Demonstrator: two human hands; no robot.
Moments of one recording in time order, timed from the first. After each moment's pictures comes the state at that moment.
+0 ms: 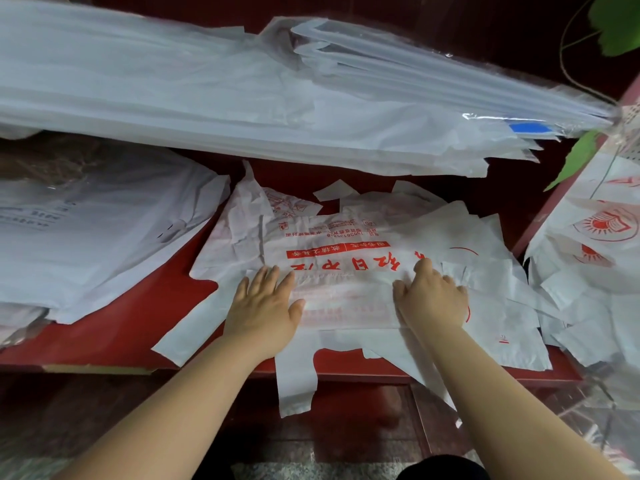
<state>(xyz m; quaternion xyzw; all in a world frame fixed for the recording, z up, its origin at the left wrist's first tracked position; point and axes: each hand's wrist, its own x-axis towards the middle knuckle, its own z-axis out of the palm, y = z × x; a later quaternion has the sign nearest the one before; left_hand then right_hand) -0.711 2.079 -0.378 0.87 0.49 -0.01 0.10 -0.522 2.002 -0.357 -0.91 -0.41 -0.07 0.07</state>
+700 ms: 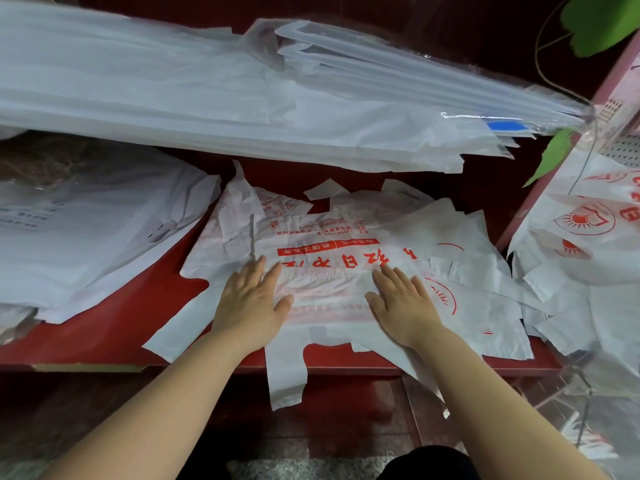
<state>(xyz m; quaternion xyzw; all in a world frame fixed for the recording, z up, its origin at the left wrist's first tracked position) -0.714 2.078 -0.374 0.86 0.49 0.08 0.14 -0.518 1.991 -0.371 -0.82 -0.57 0.07 0.01</state>
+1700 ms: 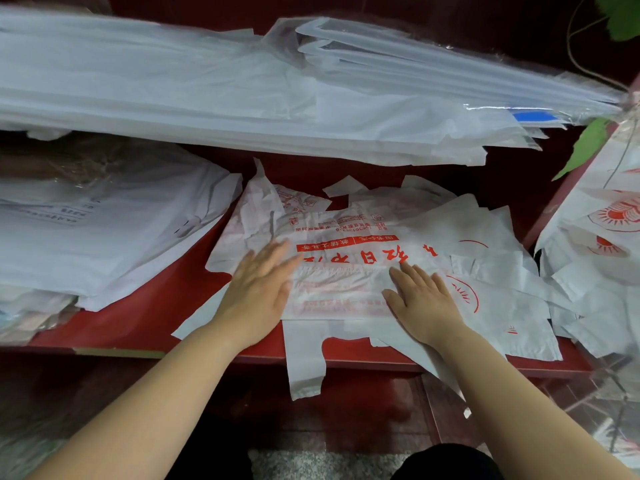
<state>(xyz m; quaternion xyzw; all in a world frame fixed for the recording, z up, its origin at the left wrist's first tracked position) -0.737 2.081 -0.368 0.89 0.39 0.19 0.10 -0.518 1.990 -0.371 -0.81 -0.58 0.06 0.02</state>
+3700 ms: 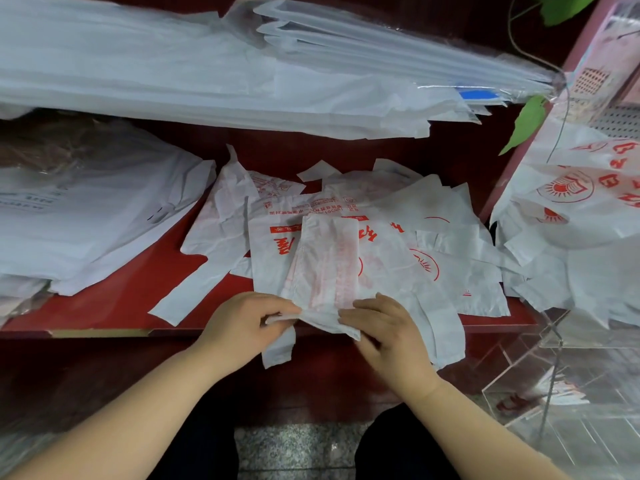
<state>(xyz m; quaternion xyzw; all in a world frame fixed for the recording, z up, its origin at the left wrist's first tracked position) -0.747 2.026 -0.383 0.86 0.33 0.26 0.30 -0.554 1.928 -0.424 -0.59 -0.68 -0.15 0.40</state>
